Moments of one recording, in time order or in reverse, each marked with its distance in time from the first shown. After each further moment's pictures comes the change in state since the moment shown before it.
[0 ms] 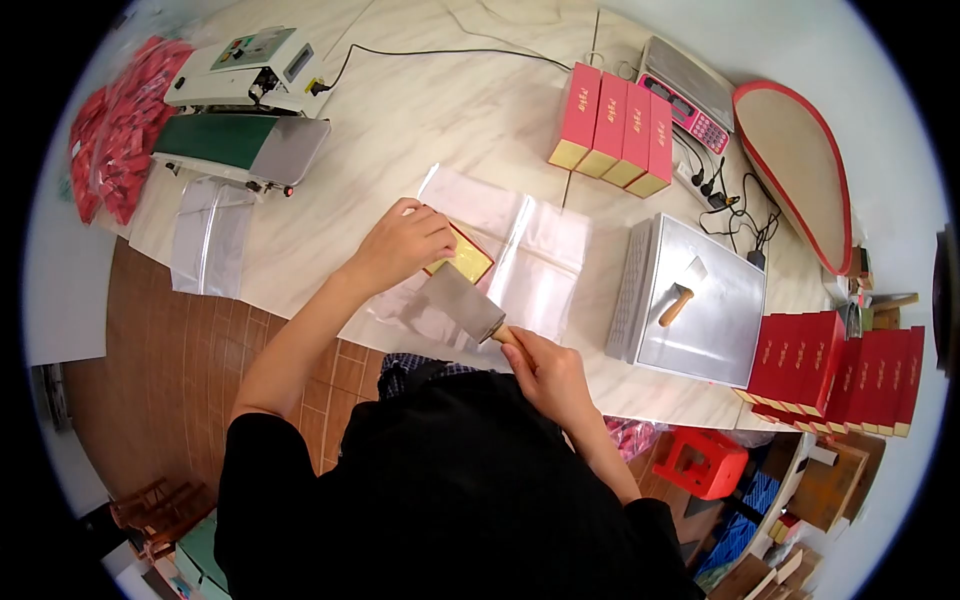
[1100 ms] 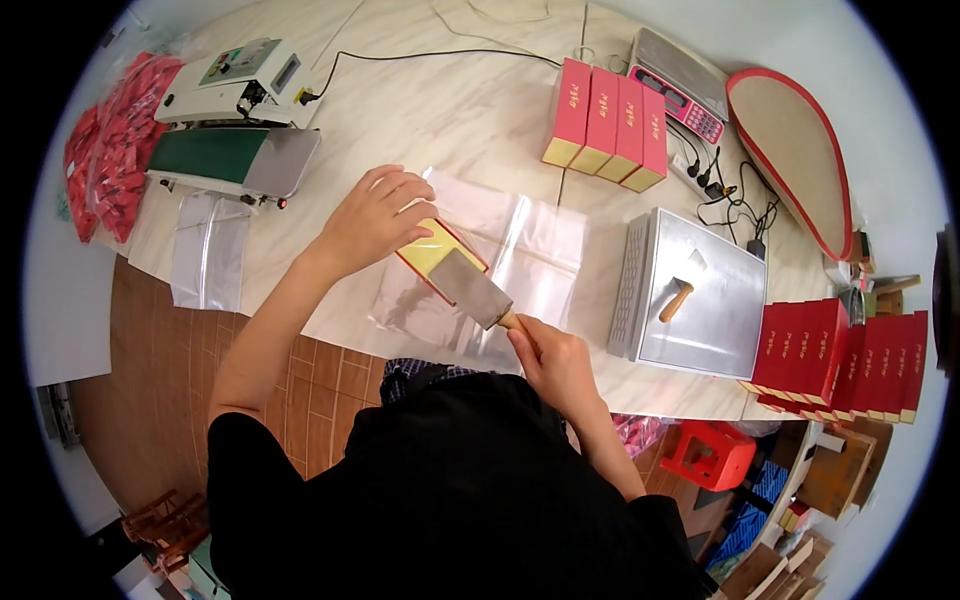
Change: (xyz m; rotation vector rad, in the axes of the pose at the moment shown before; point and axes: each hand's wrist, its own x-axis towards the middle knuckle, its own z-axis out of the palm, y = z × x) left_hand 0.021 -0.024 -0.043 0.133 0.060 0.126; right_hand 0.015 0.004 -0.005 -0.031 0.021 0.071
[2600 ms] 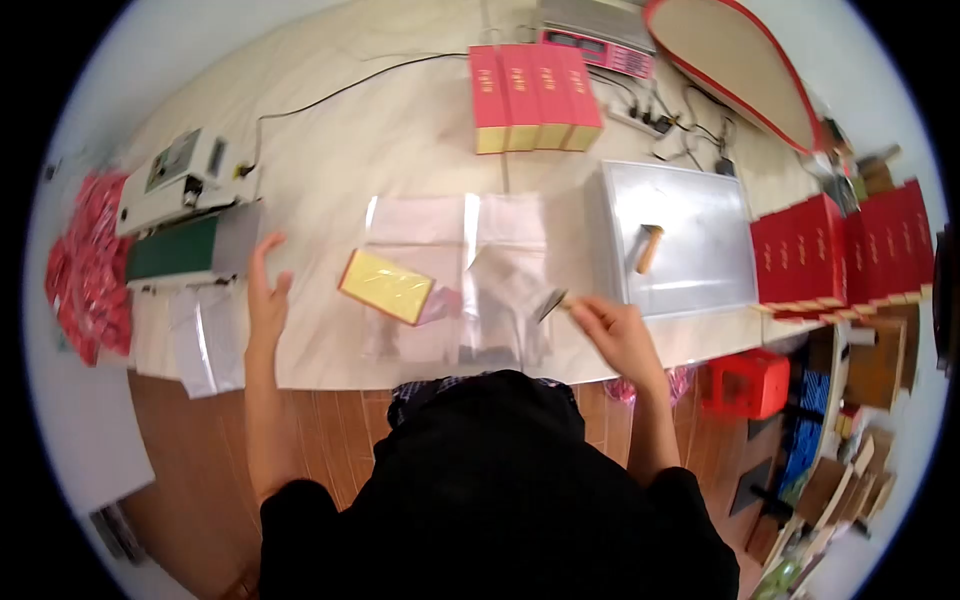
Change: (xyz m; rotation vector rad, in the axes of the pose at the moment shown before) left_hand -0.103 -0.057 0.020 -0.499 0.184 -0.643; right_hand -0.037 0.050 -0.077 0.176 0.117 0.362
